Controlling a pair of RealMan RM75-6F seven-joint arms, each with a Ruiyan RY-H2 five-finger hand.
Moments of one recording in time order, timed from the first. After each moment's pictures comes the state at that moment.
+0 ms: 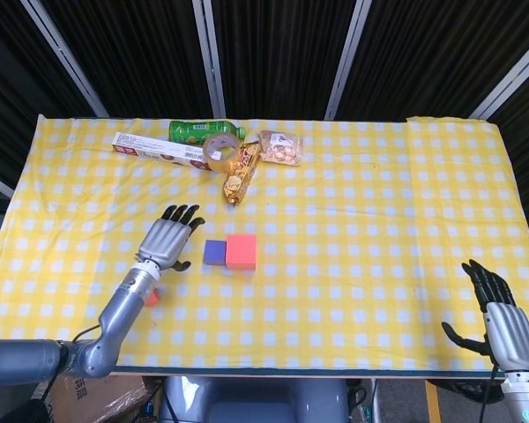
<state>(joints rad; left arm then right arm) -0.92 -1.42 -0.07 -1.72 0.75 1.07 0.62 0.04 -1.03 0.03 -1.81 -1.49 1.44 0.17</state>
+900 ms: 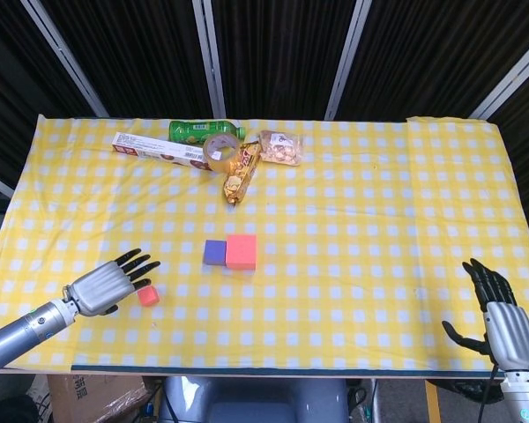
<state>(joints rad) -0.74 -1.14 0.33 -1.42 1.77 1.09 0.07 0.04 -1.04 0.03 -1.81 -1.49 1.45 0.14</state>
